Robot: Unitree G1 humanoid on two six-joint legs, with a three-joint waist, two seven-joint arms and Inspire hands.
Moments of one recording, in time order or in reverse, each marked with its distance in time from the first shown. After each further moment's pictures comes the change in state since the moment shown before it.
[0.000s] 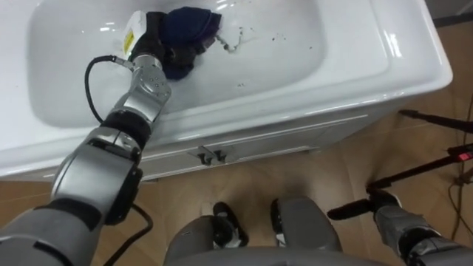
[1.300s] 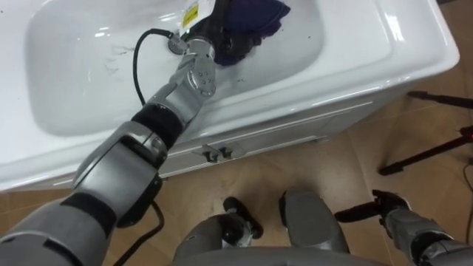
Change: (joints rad) left arm -0.036 -0.089 -0.256 -0.180 0.081 0.000 0.009; right arm 0.002 -0.052 0.050 0.046 0.060 -0.042 0.059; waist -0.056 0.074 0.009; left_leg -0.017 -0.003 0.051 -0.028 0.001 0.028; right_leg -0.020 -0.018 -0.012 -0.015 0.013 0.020
